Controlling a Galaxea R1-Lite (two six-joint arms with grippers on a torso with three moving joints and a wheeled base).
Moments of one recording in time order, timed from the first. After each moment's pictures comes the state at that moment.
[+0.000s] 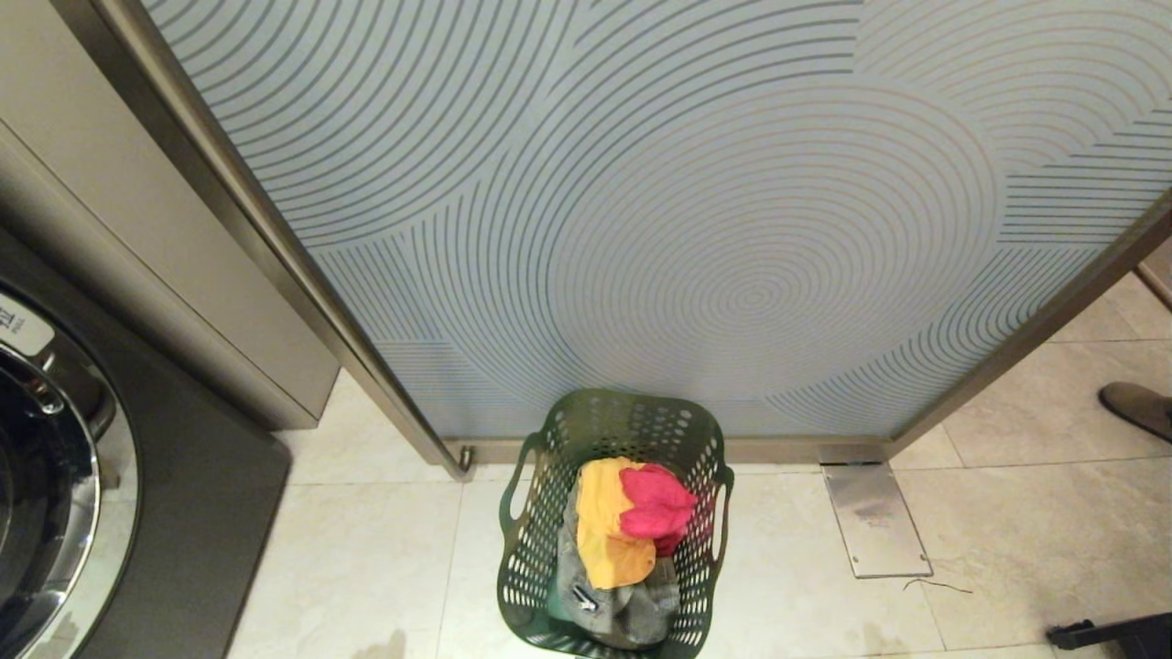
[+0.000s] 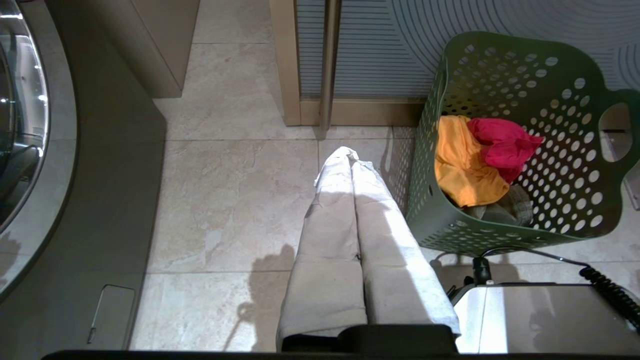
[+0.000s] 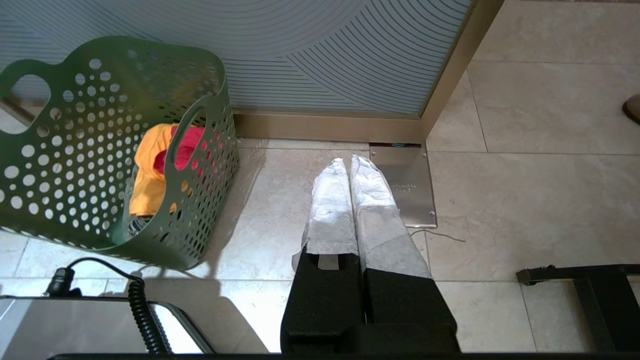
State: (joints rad) left arm -0.01 0.00 -0.03 0.07 0.00 -0.01; right arm -0.01 0.00 0.00 0.00 0.00 -0.02
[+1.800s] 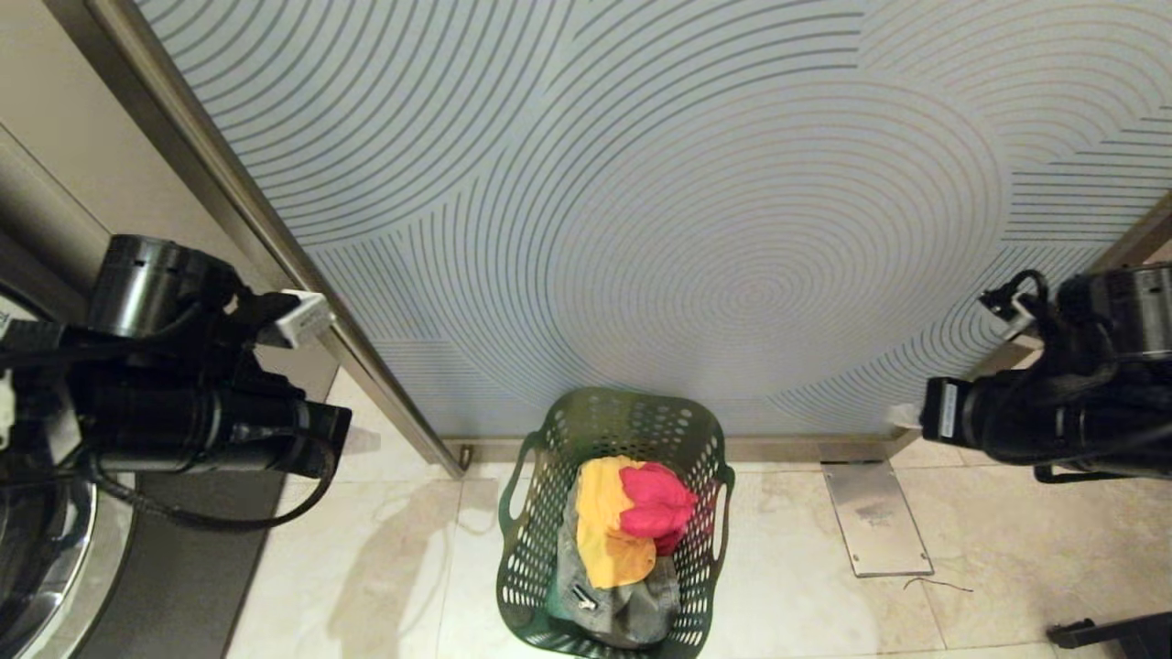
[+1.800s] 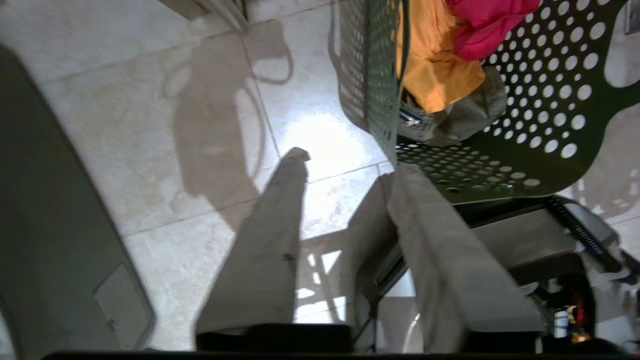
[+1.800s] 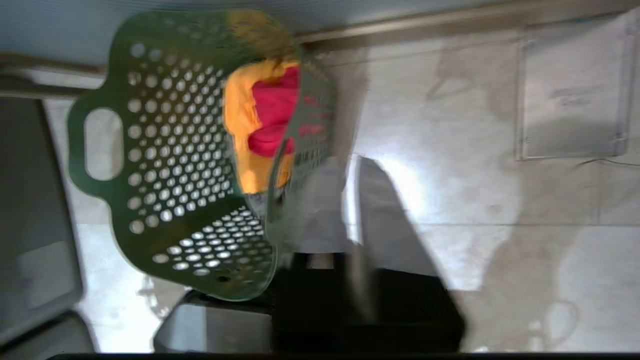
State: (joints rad) left arm -0.26 1.54 -1.02 0.20 -0.03 0.07; right arm 0.12 1.58 -0.87 -0.14 0.12 0.31
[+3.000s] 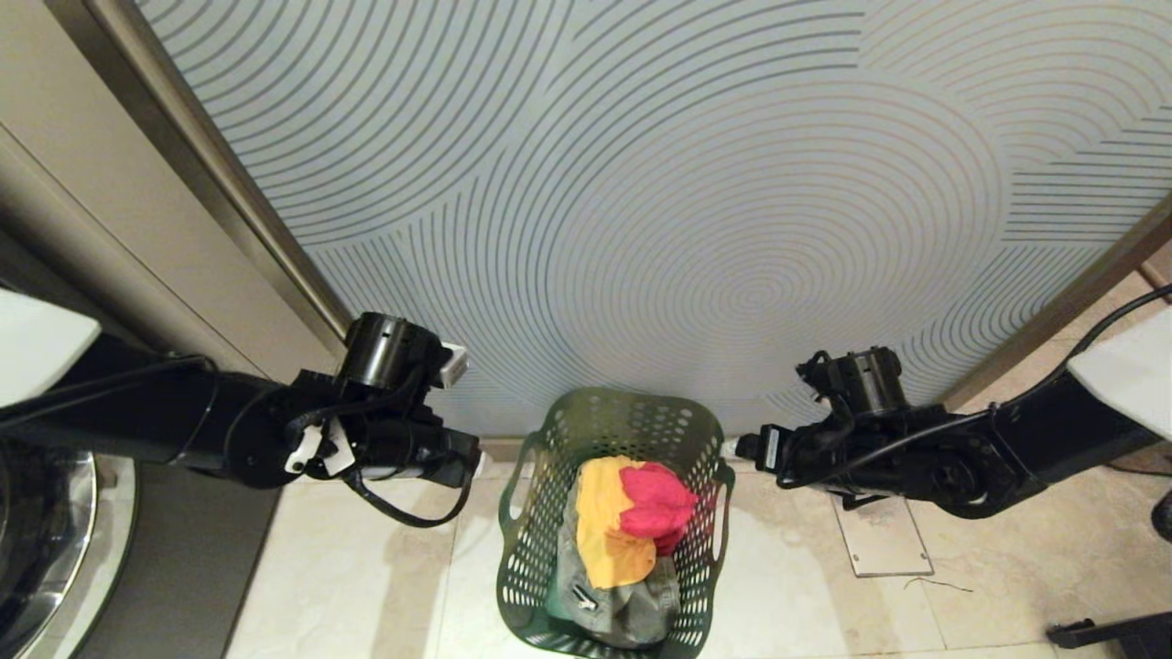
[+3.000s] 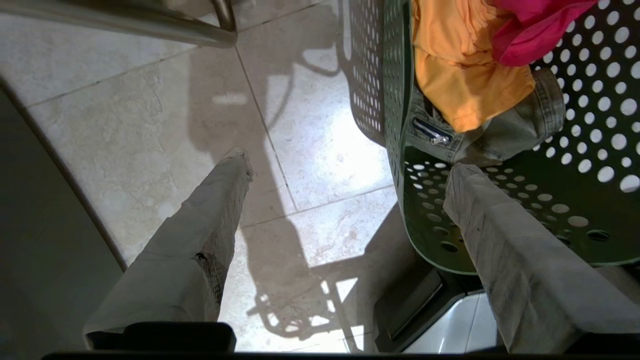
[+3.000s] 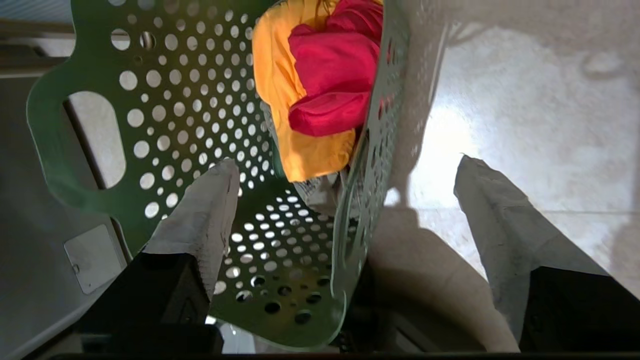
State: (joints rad) left arm -0.43 1.90 -1.05 -0.08 0.17 0.04; right arm 0.32 2.05 -0.97 -0.41 0.08 0.53
